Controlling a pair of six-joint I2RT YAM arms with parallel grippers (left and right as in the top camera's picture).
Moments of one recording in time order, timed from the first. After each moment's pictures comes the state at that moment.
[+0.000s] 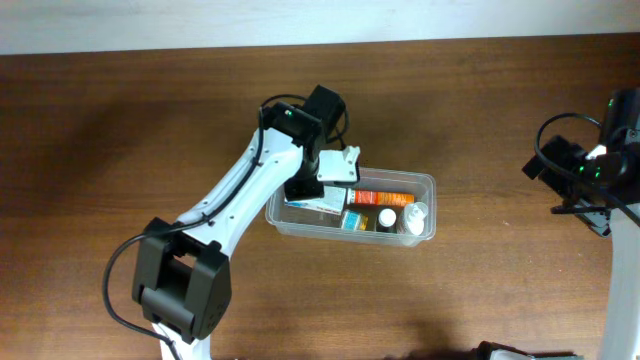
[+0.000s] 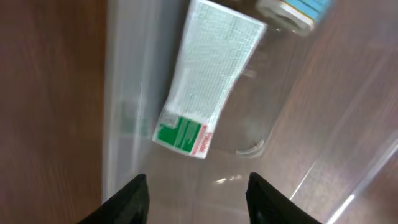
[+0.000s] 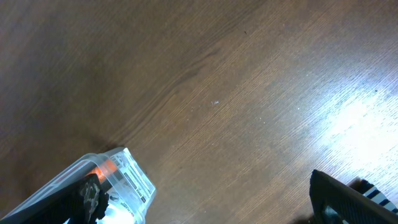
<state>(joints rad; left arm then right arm) -0.55 1.98 1.75 -1.21 -0.06 0.90 -0.30 1.35 1.55 -1.38 0.06 0.50</state>
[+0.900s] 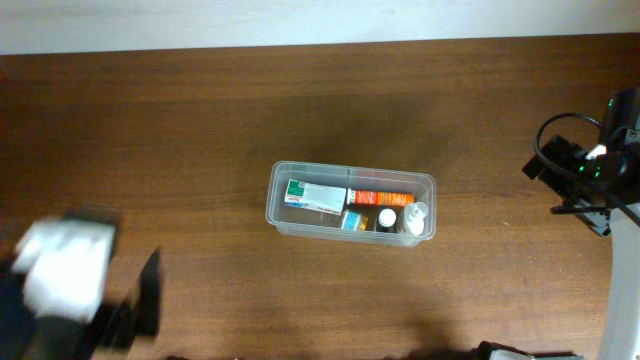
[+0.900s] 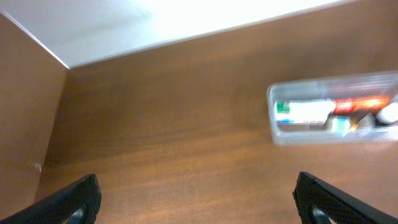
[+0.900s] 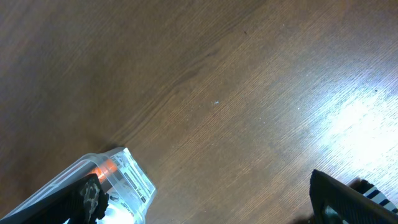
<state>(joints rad) -0.29 0.89 1.91 -1.63 -0.24 0.03 -0.30 1.35 1.55 -1.38 0.06 0.50</state>
